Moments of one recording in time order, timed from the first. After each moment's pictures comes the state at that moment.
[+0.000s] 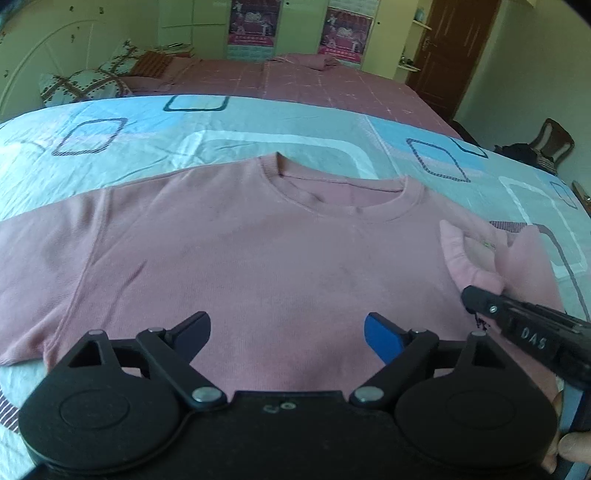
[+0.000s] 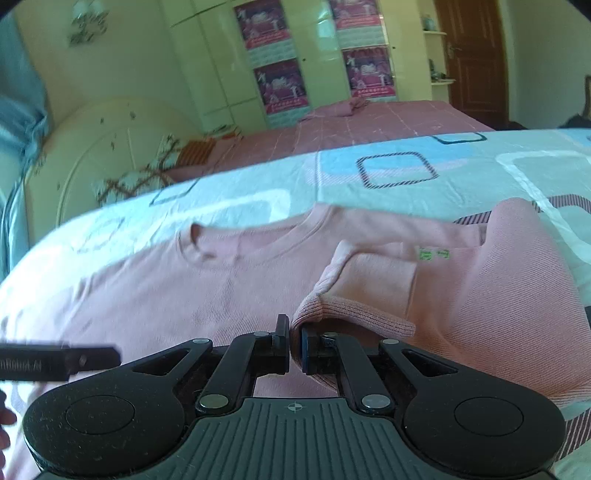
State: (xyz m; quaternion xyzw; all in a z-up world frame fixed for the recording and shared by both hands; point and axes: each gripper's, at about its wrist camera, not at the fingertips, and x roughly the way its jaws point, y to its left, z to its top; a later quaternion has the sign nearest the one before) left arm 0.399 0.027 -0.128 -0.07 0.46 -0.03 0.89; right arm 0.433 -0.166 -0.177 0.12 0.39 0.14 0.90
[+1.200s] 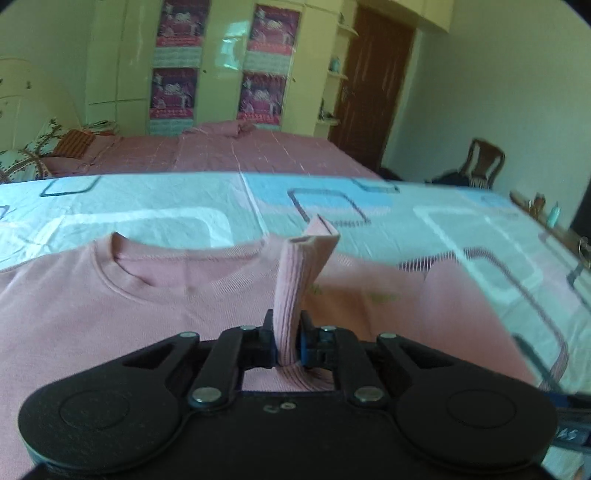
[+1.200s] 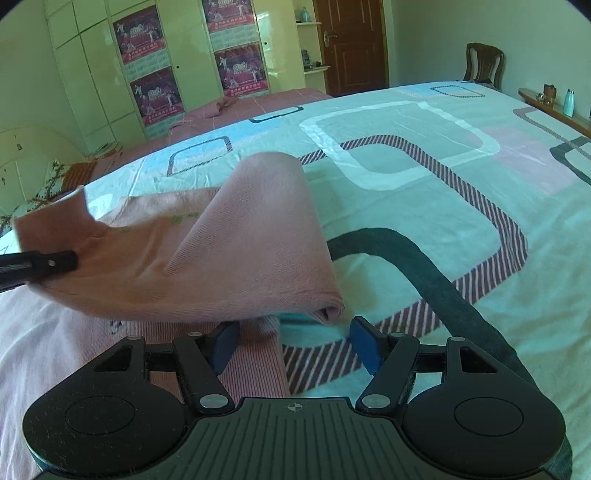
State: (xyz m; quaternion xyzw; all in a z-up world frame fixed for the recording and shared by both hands) left arm 0.424 -0.076 -0.141 -0.06 0.32 -0.11 0.94; right arm 0.369 -0.305 -0.199 0.15 0.41 -0.05 0.90
